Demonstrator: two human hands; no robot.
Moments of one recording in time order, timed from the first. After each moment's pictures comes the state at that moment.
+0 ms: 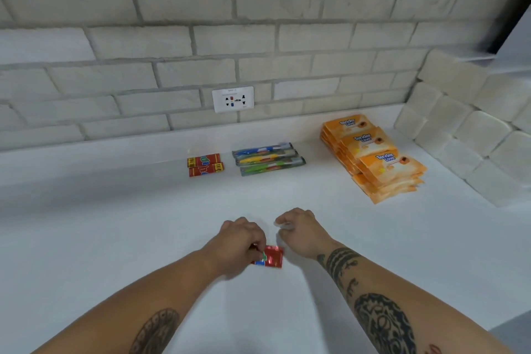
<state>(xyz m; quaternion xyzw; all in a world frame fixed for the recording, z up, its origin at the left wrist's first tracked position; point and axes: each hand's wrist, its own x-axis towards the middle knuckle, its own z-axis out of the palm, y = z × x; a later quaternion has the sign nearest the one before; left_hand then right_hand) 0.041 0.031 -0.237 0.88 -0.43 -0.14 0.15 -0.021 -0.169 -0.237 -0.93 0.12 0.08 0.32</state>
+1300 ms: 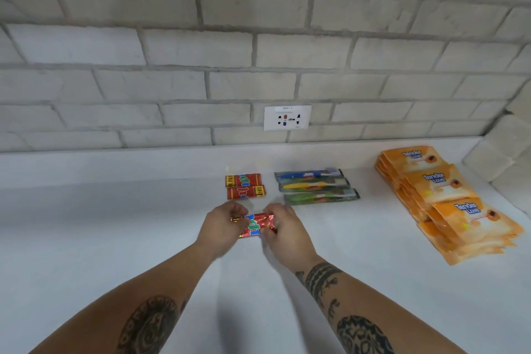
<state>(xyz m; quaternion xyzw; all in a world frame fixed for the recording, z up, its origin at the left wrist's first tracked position) 0.178 0.091 -0.240 0.88 -0.05 -0.10 0.47 0.112 -0.072 -0.235 -0.93 0.07 -0.03 0.37</state>
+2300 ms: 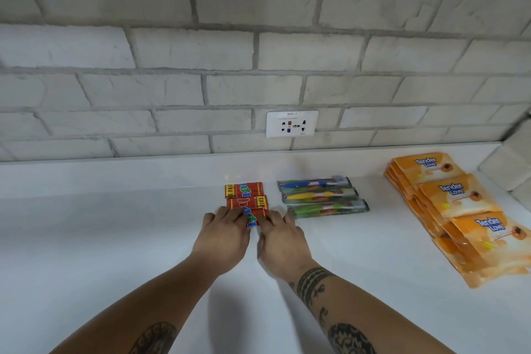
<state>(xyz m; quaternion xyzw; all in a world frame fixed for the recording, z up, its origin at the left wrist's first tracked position) 0.209 0.093 -0.276 0.95 -0.28 0.14 0.03 0.153 -0.067 -0.264 -0.99 -0.01 -0.06 0.12</state>
